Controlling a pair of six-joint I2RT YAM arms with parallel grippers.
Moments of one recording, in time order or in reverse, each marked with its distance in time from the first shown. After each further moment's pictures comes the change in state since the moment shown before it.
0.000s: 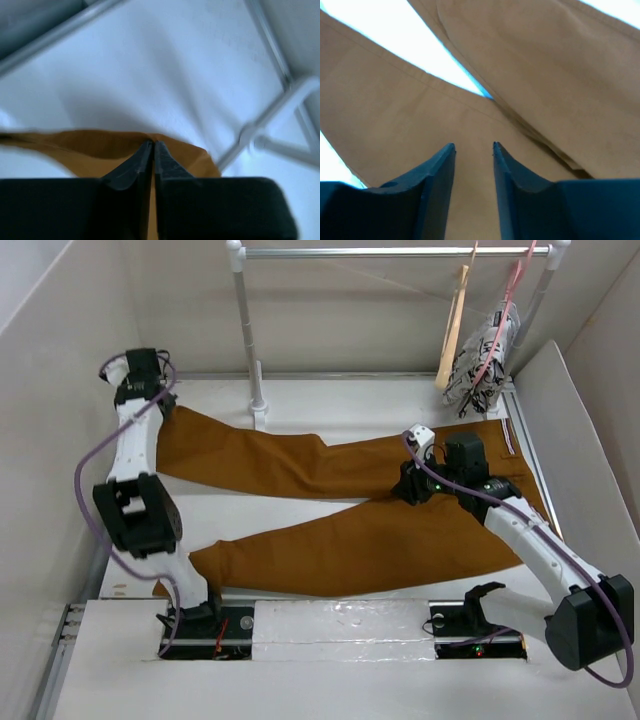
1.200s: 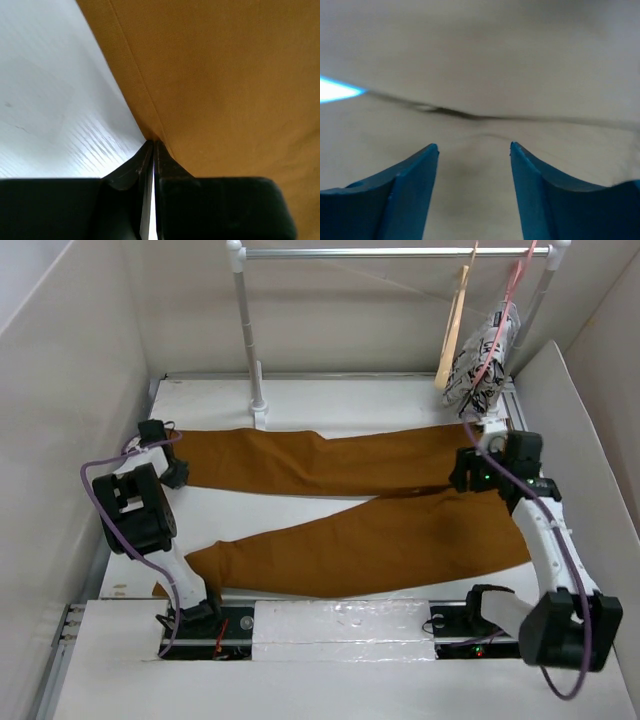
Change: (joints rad) left arm 0.130 0.104 -0.470 0.257 0.150 -0.034; right arm -0.369 -0.046 0.013 -0.141 0.177 -0.036
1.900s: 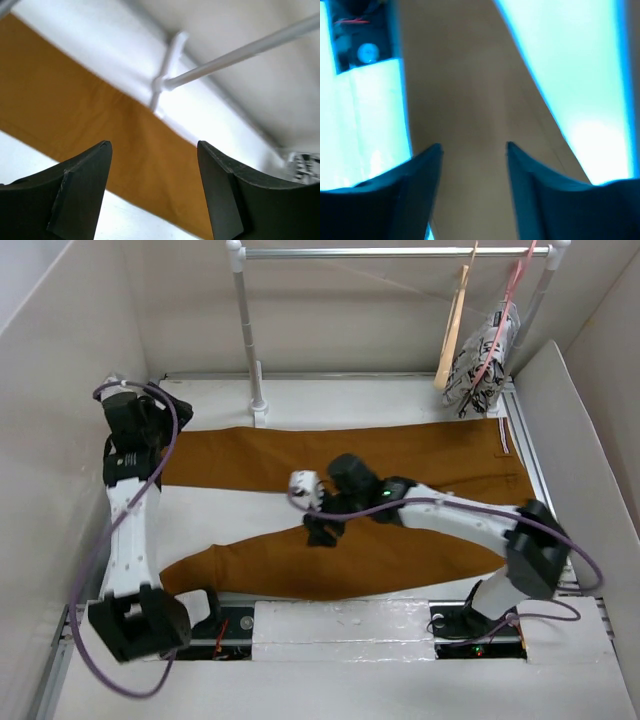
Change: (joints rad) left arm -0.085 -0.584 0.048 0.047 0.257 0.136; right arm 0.943 0.433 0.230 0.192 -0.151 0.018
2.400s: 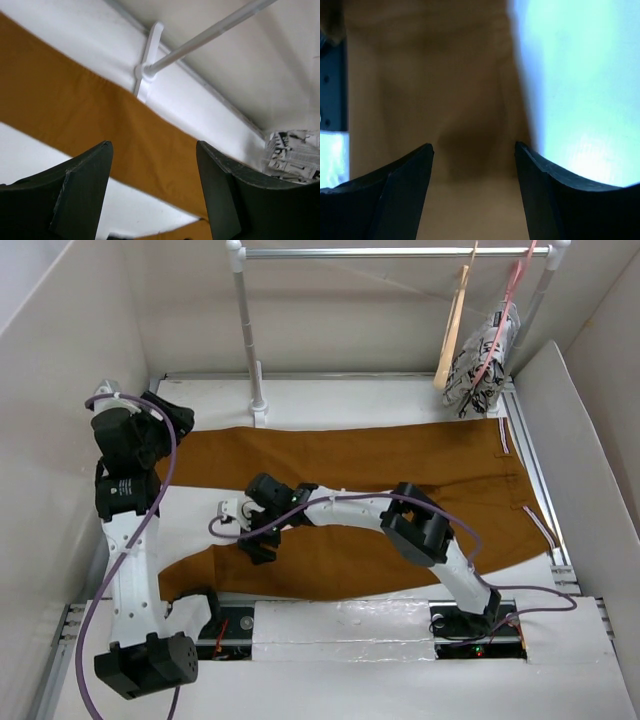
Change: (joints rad) left arm 0.003 -0.239 0.005 -0.080 0.070 -0.002; right arm 0.209 0.747 0.635 -0.079 0.014 -0.139
